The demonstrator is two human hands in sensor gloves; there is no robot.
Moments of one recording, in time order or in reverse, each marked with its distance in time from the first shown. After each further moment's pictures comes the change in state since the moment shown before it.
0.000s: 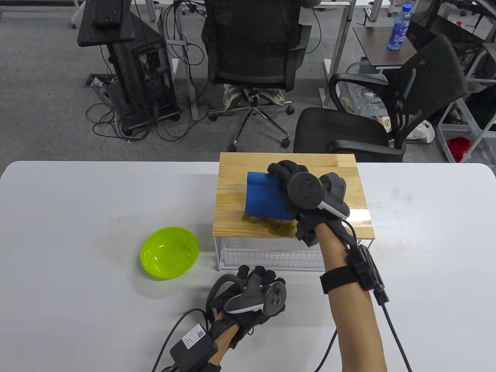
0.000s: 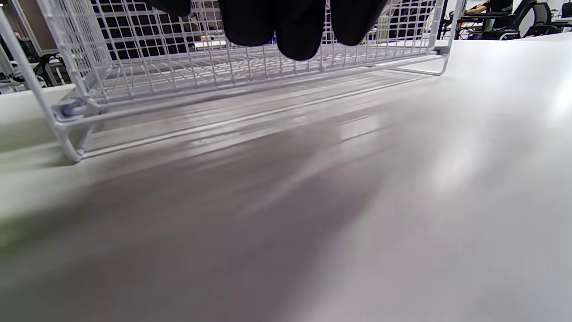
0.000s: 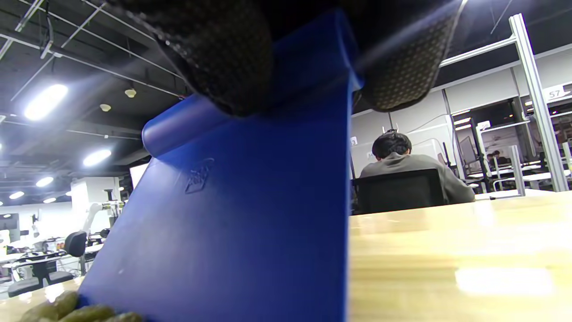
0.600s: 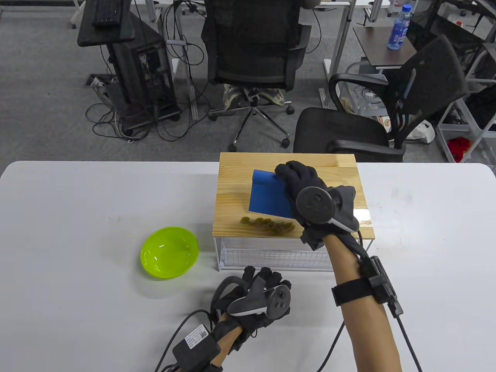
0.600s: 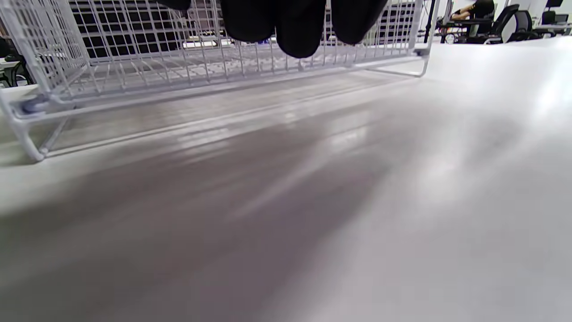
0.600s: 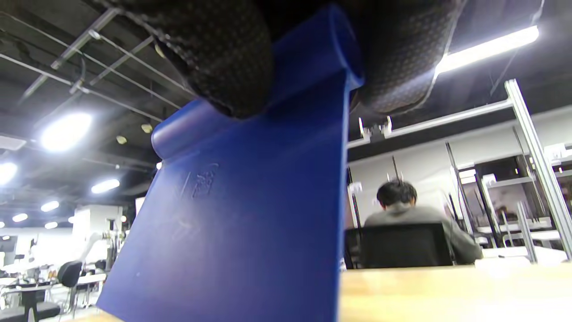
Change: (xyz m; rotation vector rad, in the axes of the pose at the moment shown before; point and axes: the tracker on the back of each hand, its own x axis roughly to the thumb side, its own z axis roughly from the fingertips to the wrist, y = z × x) left_hand 0.011 -0.007 -0.003 -0.021 -0.038 -0.005; right_hand 0.007 -0.022 0.038 -0.187 -0.054 0.067
